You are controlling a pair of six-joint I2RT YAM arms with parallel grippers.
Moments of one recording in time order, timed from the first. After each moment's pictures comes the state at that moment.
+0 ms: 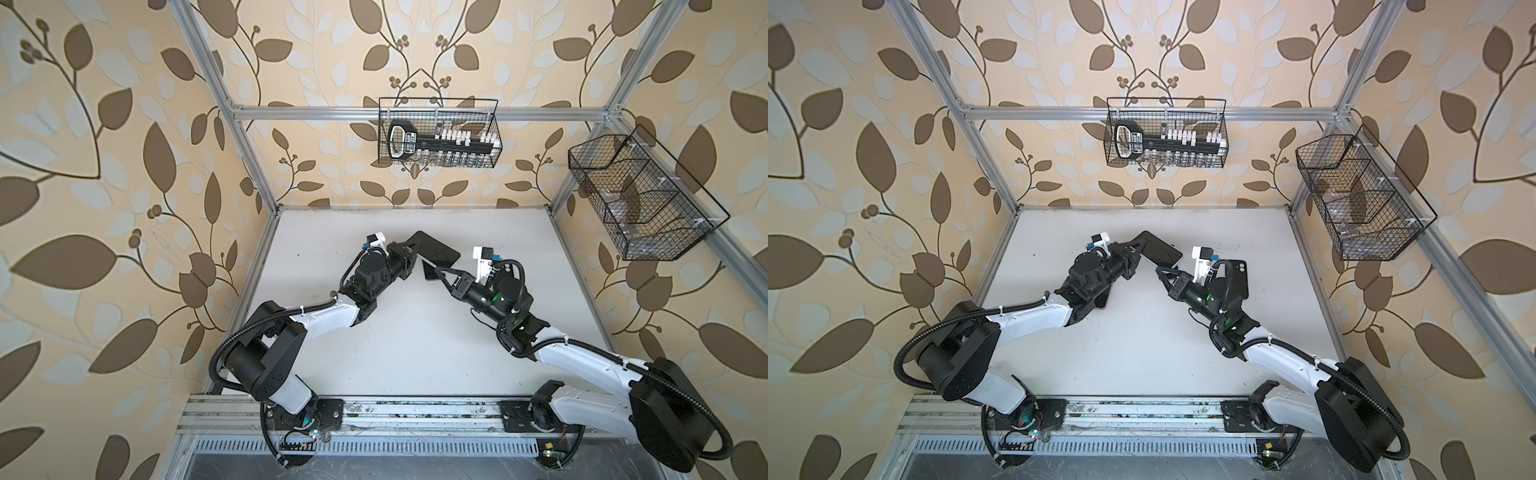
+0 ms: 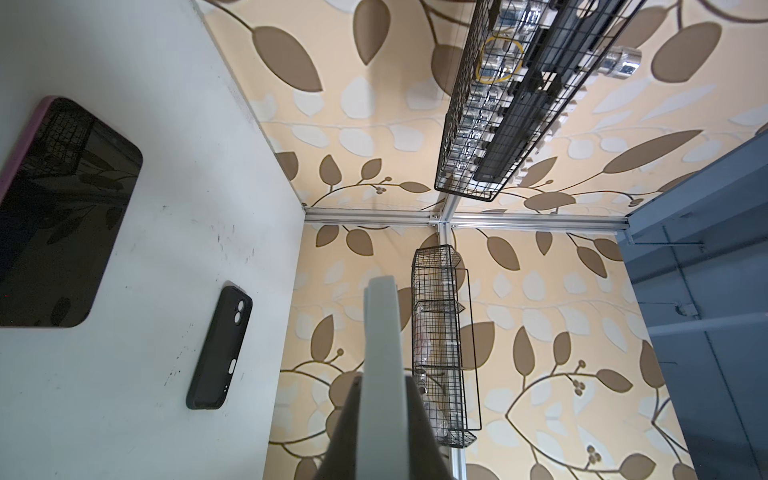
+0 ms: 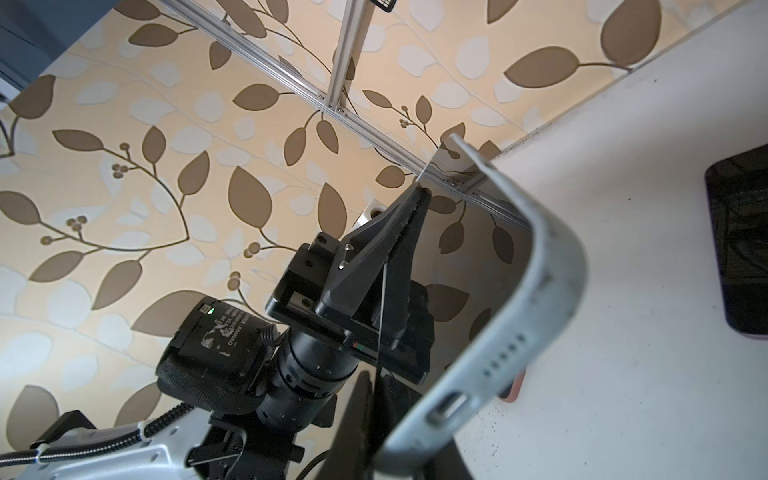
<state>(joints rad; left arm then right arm) -0.62 1.53 0.78 0.79 0.07 -1.60 0.61 1.14 0.50 0.64 -0.16 0.94</state>
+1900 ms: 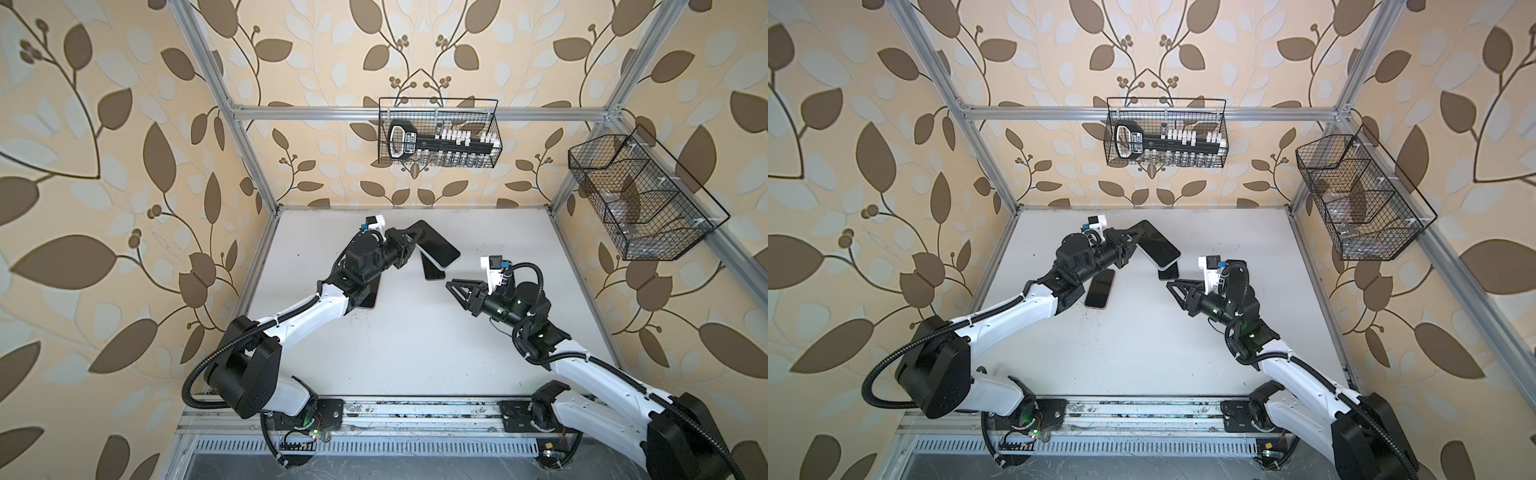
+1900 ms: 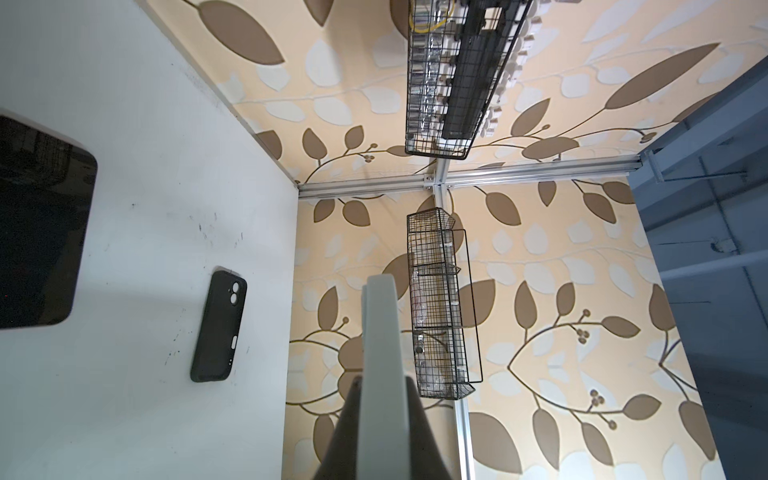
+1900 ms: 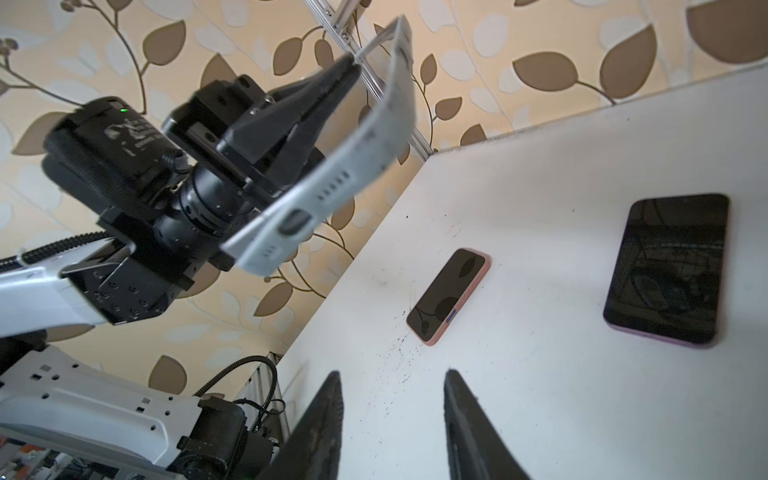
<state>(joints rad) -0.53 1.43 0.94 0.49 0.28 -1.44 0.42 0.97 0.44 0.43 -0.49 0.65</state>
